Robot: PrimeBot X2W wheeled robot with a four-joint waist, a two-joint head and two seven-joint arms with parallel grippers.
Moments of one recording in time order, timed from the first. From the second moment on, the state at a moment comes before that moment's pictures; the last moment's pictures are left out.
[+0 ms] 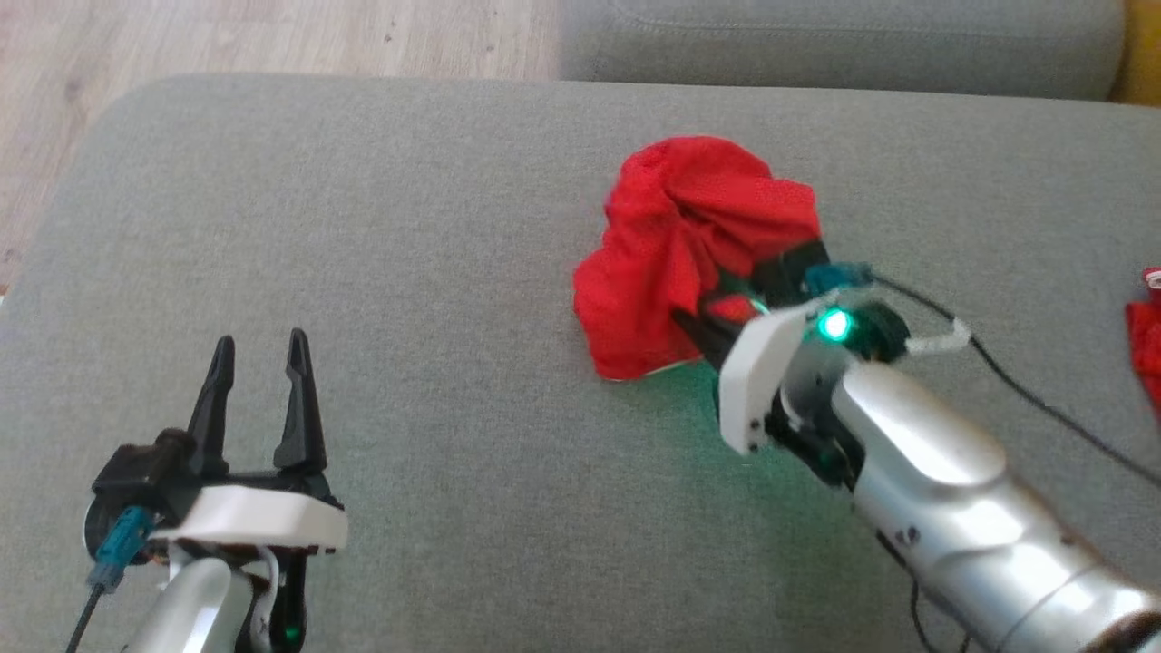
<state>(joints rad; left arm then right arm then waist) -0.16 0.35 -0.38 0.16 -0.63 0.13 -0.22 -0.66 -0.17 0.80 0.72 0.66 0.12 0.20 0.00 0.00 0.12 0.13</state>
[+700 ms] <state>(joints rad) -0.14 0.35 -0.38 0.15 -0.63 0.13 -0.22 -1.07 -0.26 0.91 0.41 0.81 0.12 -0.02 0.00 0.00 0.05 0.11</state>
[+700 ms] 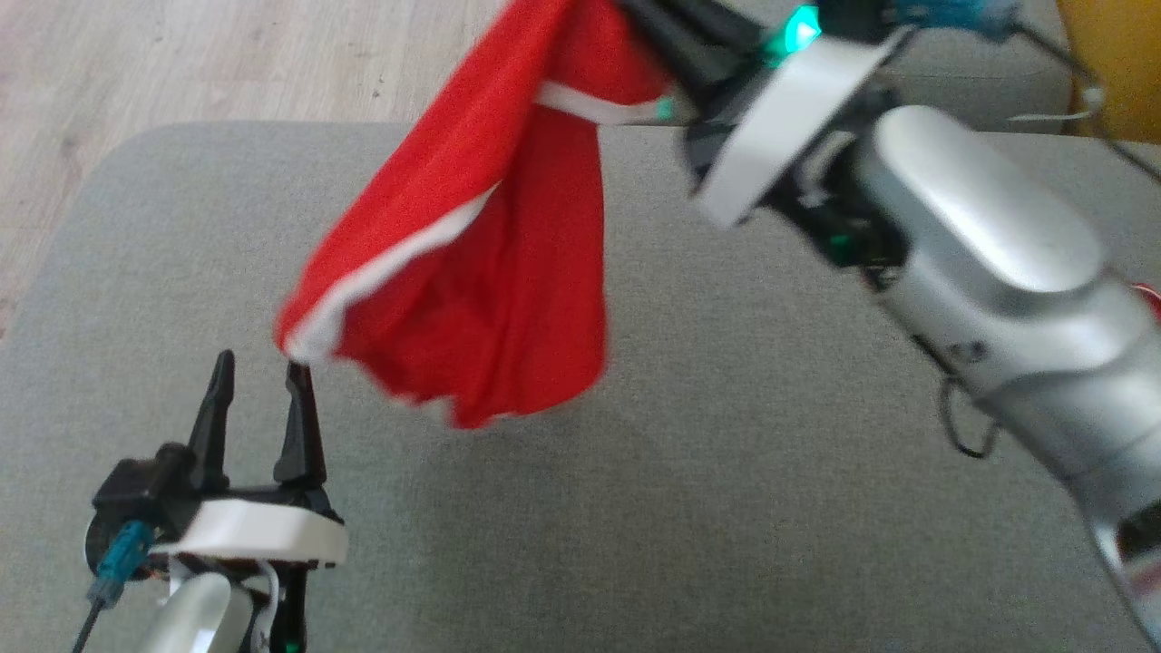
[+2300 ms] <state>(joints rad) -0.07 0.36 -0.39 0.16 -0.64 0.15 -0.24 -0.18 -0.25 0.24 0.42 0.36 0.12 -0.16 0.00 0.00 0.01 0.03</state>
